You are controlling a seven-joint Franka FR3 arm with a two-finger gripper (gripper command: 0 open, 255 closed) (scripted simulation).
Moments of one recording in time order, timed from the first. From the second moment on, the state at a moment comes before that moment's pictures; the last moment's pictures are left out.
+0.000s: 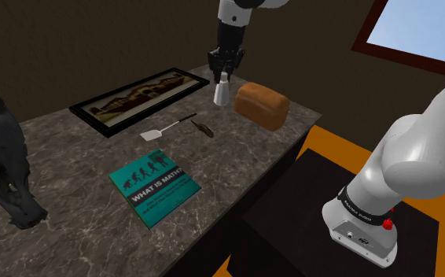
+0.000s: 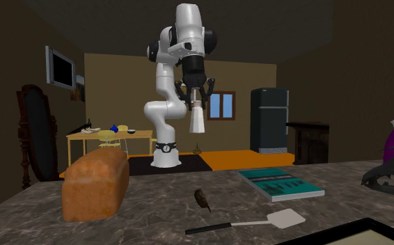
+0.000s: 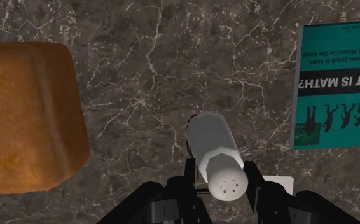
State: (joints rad) arm 0.11 -0.13 0.02 -2.06 0.09 2.01 0.16
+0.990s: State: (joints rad) arm 0.13 0.28 0.04 -1.50 0.07 1.86 0.20
